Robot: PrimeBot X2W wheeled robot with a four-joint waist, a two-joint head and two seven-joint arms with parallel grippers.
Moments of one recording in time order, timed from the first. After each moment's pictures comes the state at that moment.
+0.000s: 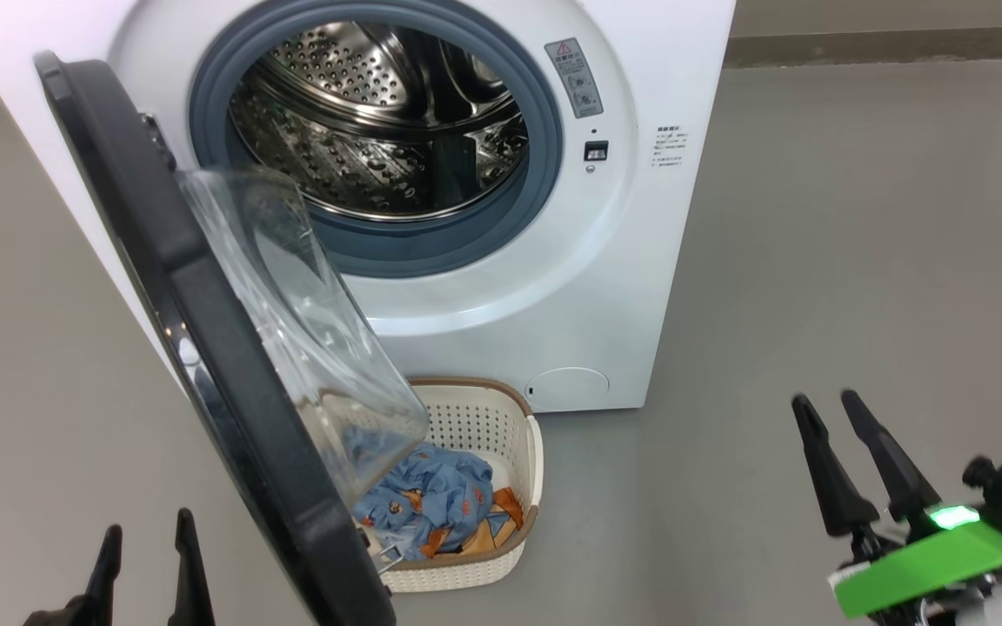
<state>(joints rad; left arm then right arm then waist) 0.07 0.04 0.07 0.16 -0.25 -0.04 -0.26 -0.08 -0.31 0.20 0.12 0.73 0.13 -0.25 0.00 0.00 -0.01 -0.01</state>
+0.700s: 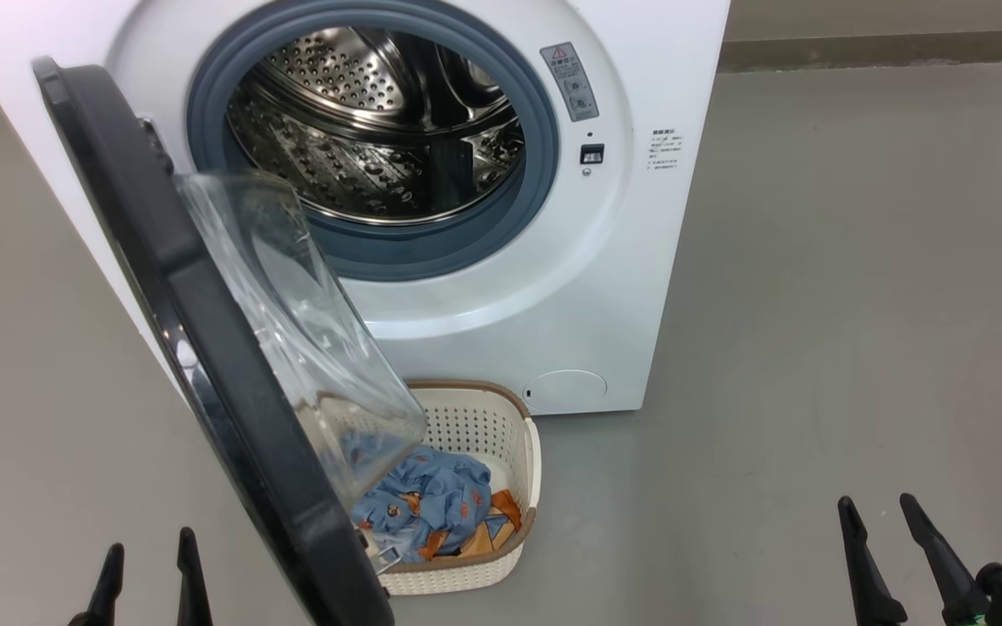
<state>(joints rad) 0.10 0.04 0.07 0.15 -0.25 -0.04 -0.26 0.12 -0.14 -0.06 0.11 0.33 0.13 -0.25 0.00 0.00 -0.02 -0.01</state>
